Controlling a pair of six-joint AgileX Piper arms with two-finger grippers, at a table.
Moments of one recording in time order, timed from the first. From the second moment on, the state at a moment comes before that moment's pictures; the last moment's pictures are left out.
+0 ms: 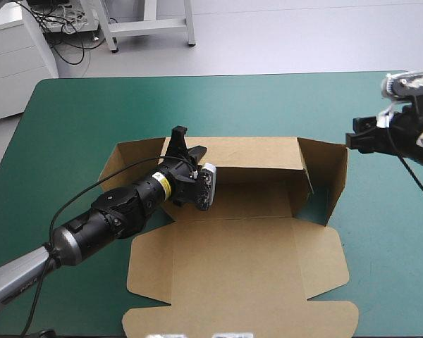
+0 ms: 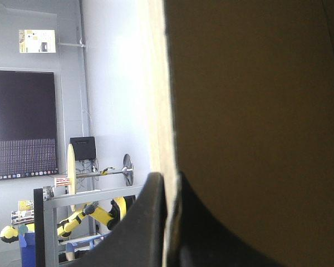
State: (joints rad) left arm -0.75 1.36 -0.94 1.12 0.12 0.21; right arm 0.15 1.10 -1.46 -0.04 0.98 -0.03
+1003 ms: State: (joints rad) left arm -0.75 1.36 -0.94 1.12 0.12 0.16; right arm -0.01 1.76 -1.81 0.16 1.21 -0.02
